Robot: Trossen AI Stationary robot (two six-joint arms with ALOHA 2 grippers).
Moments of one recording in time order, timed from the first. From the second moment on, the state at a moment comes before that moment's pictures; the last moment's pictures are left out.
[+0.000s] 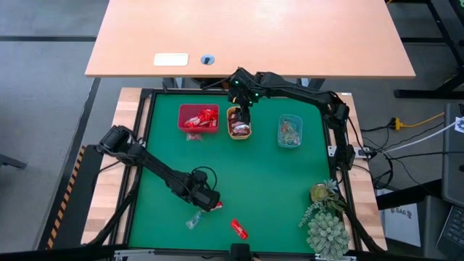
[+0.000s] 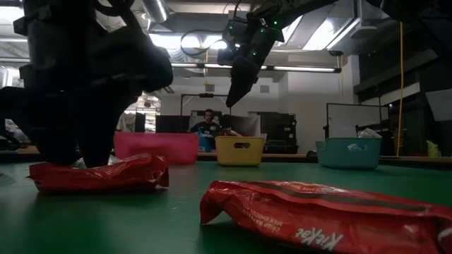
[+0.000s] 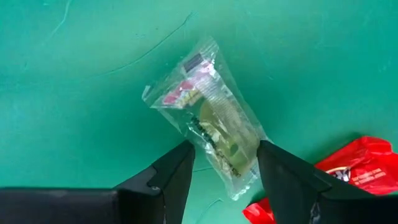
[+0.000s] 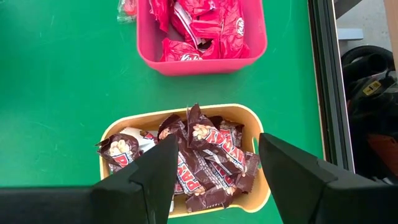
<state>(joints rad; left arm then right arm) -0.48 1.85 1.12 -0.68 -0.16 -1.74 -0.44 2.05 1.90 -0.91 -0.17 -0.40</state>
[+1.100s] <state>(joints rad) -0.36 1.75 1.12 -0.66 -0.42 -1.26 -0.38 2.05 1.90 -1.15 -0.67 -0.40</state>
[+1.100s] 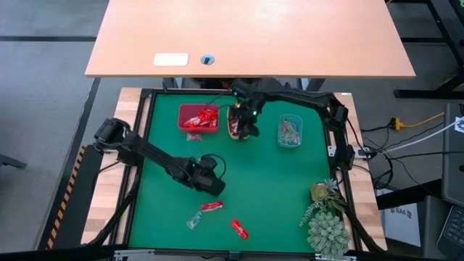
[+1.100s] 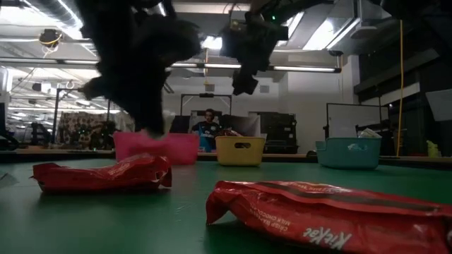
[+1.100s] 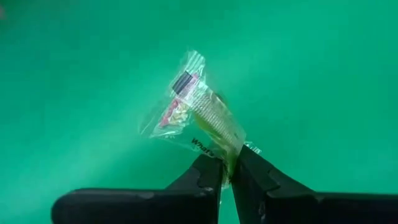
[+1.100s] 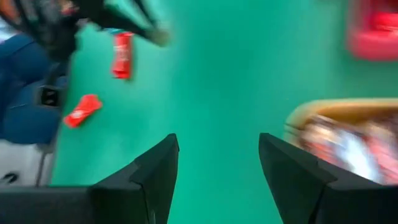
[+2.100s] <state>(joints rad) -0.35 1.63 1.12 -0.41 -0.67 -0.51 -0.13 2.05 1.90 -1.02 -0.61 -0.23</state>
